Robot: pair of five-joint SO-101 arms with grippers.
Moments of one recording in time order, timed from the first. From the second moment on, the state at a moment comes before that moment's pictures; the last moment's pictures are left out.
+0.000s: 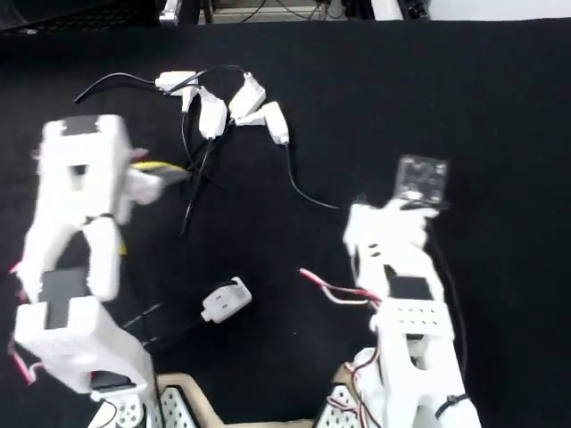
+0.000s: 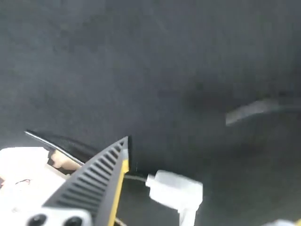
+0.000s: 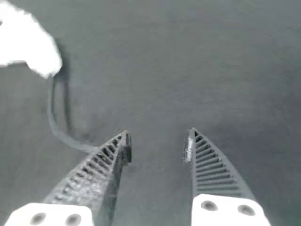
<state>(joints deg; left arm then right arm) -17.8 8.7 2.4 98.2 44.0 -0.4 -51.0 80.5 18.1 -4.3</state>
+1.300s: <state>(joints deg) -46.1 38.8 -5.7 100.7 42.9 -52.8 6.3 5.9 94.2 60.6</state>
